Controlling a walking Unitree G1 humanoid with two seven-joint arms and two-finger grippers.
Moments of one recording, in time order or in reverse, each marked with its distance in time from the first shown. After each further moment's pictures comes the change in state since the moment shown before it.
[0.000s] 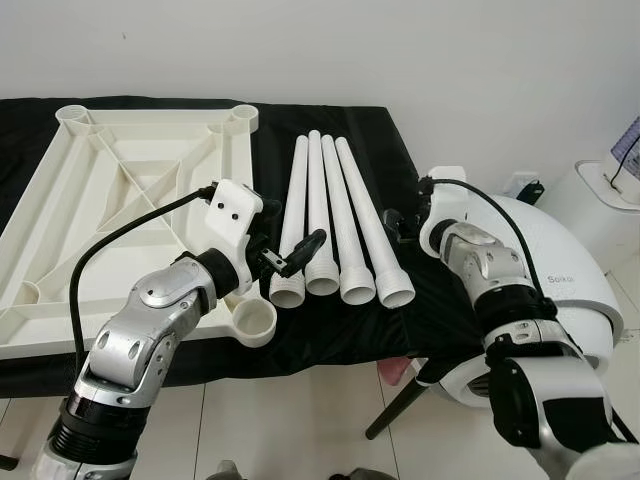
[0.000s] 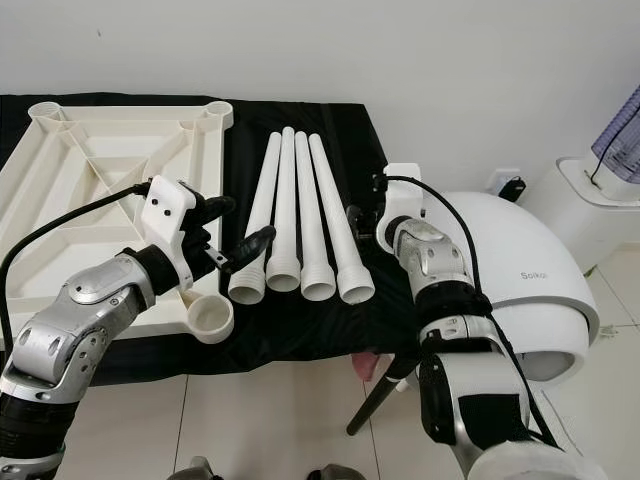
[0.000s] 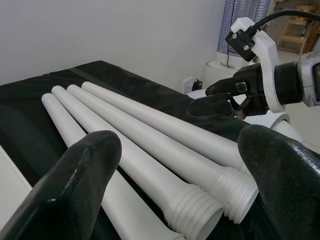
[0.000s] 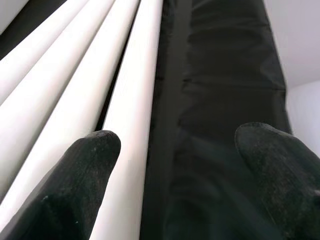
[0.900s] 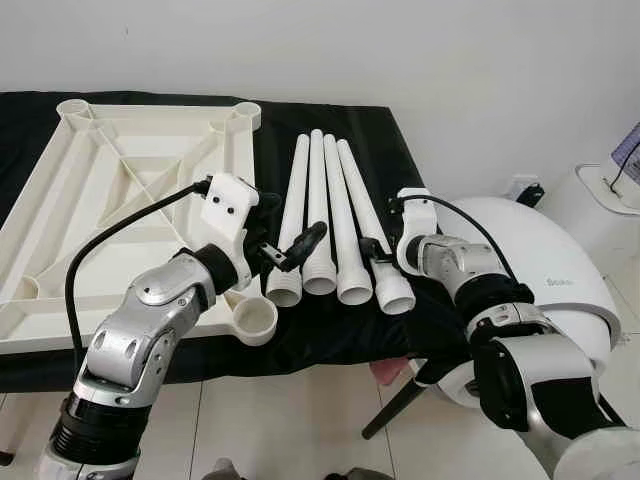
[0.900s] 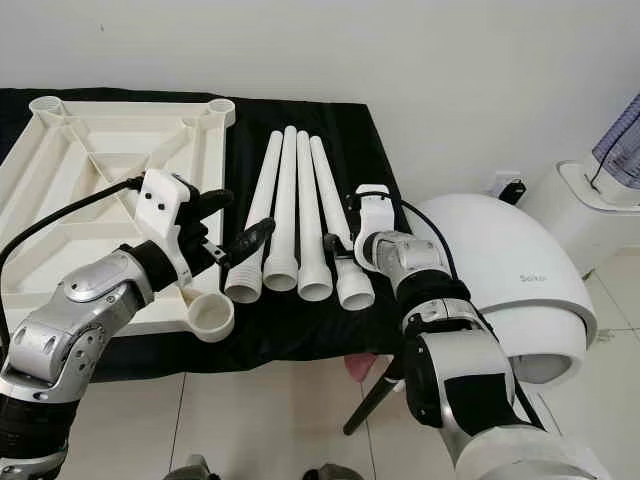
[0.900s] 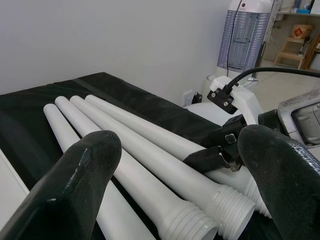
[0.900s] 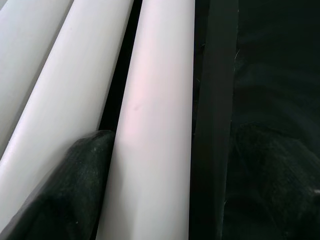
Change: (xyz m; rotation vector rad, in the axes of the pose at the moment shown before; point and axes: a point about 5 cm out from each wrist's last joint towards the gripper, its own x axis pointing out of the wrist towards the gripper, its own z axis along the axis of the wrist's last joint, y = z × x) left arm 0.000 0.000 0.008 -0.013 -0.046 0.009; right arm 0.012 0.023 -0.030 0.049 0.237 0.046
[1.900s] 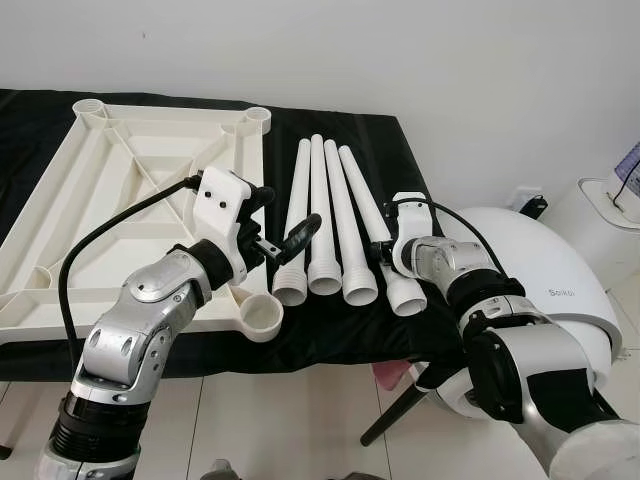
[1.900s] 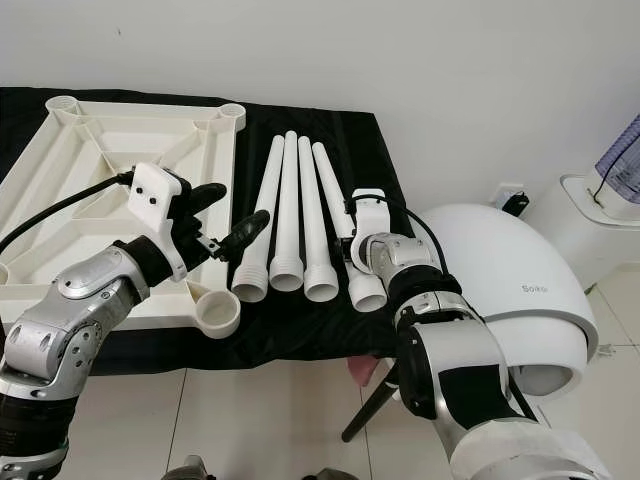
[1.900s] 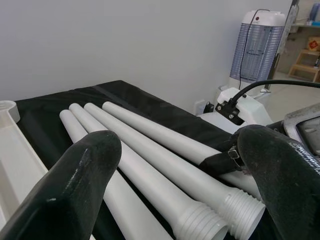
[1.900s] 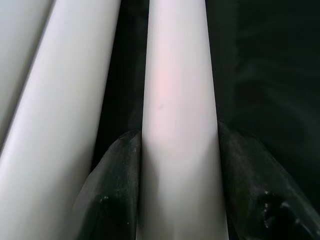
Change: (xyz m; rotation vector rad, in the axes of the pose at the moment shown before) left arm -0.003 0.007 0.003 -0.004 -0.016 0.033; right arm 0.003 -0.002 -0.002 0.033 0.039 -0.117
